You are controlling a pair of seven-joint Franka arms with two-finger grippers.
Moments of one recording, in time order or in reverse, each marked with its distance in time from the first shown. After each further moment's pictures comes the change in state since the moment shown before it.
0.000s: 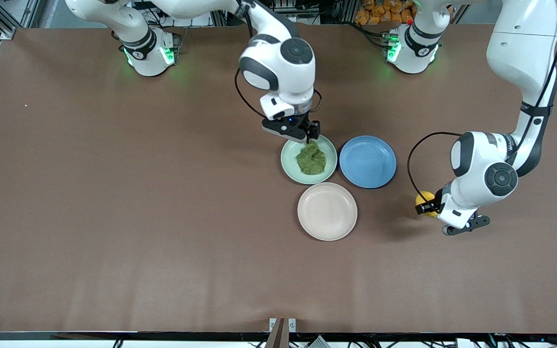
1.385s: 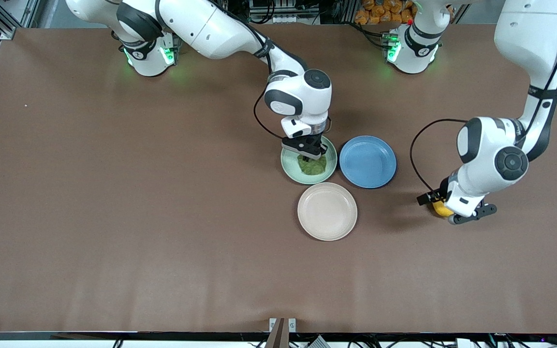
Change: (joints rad) left arm 0.013 -0.161 -0.030 -0.156 -0.024 0.007 -0.027; right arm 0.058 0.264 -0.004 0.157 -0.263 0.109 0.181
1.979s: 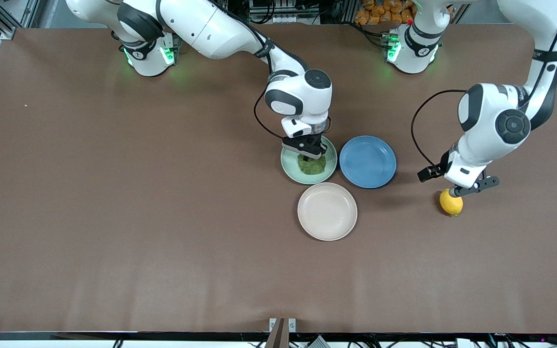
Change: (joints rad) left arm -0.001 -0.217 -0.009 -0.211 0.000 0.001 -0.006; right arm 0.002 0.004 0.000 0.000 -0.002 -0.004 0.005
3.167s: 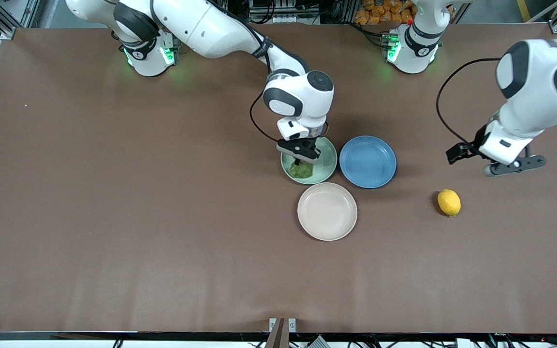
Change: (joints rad) left arm 0.061 -0.179 -0.017 0.157 0.000 -0.298 0.160; right arm -0.067 -0.047 0.050 0.060 -0.028 -0.196 -0.072
